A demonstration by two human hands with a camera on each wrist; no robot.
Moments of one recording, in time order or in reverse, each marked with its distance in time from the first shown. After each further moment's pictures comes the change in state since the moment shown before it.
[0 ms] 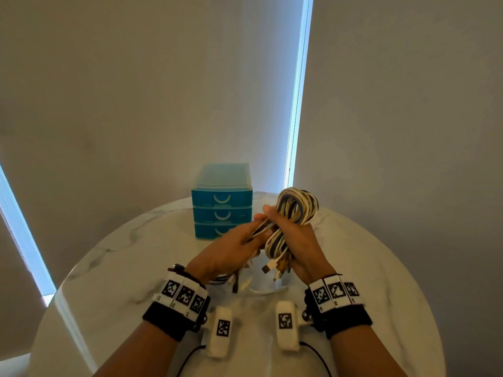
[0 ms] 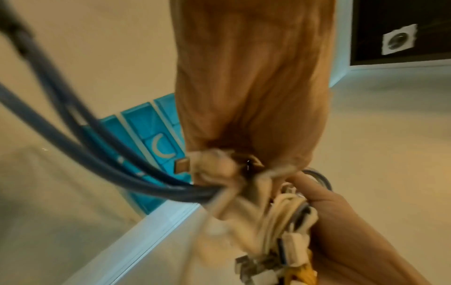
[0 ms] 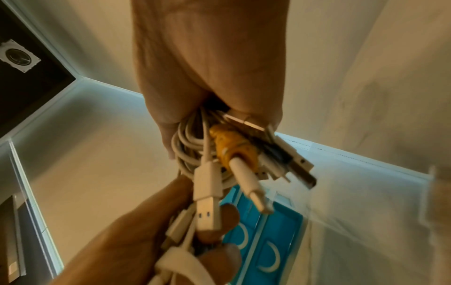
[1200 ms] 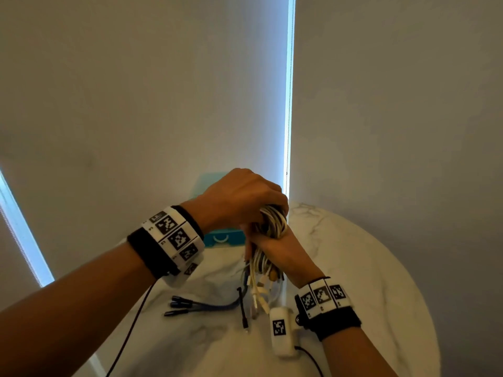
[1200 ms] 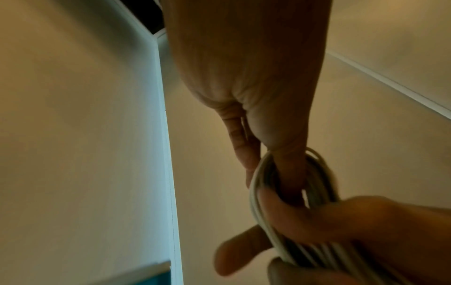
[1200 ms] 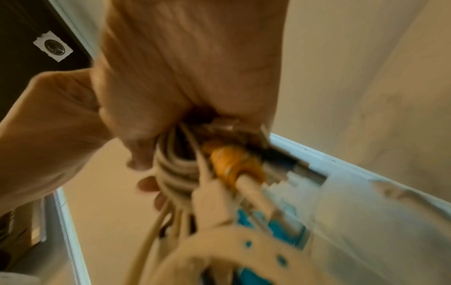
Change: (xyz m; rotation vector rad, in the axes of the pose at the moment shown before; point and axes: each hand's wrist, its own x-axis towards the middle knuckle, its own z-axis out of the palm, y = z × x) left_hand 0.035 0.121 -0.055 1.145 -0.036 0.691; right_hand -0.013 -0.010 0.010 -0.294 -0.224 -0.092
